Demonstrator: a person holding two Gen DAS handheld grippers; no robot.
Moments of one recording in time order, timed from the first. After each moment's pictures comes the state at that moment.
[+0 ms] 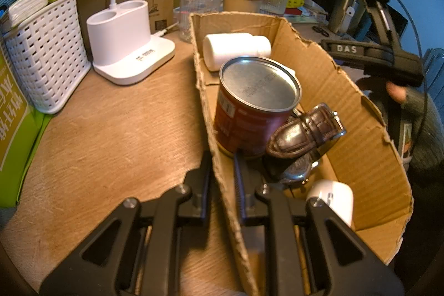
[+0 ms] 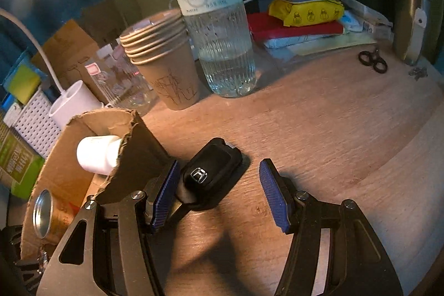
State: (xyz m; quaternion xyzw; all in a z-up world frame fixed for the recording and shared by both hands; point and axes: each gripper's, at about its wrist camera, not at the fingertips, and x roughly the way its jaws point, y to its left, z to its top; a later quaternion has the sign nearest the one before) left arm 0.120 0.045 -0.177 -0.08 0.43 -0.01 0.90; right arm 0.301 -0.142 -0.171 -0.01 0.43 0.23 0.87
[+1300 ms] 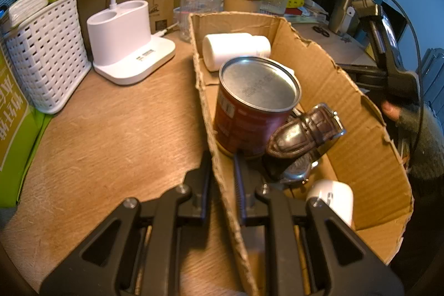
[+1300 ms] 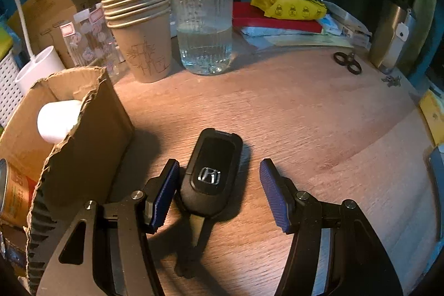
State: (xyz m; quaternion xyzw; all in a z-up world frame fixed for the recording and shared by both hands) left arm 0.120 0.045 -0.177 -0.08 0.43 -0.01 0.90; right arm 0.284 -0.136 -0.185 -0.10 0.43 0.16 0.88
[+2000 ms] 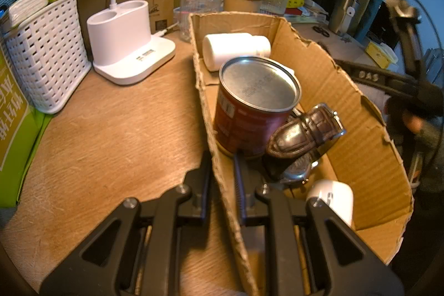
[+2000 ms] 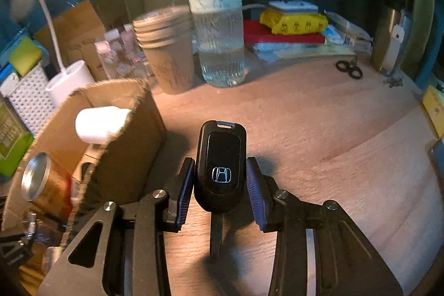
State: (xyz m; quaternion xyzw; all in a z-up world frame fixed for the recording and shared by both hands) left arm 0.120 0.045 -0.177 -0.08 0.43 -0.01 0.90; right arm 0.251 -0.146 -0.155 -0.06 0.39 0.20 0.90
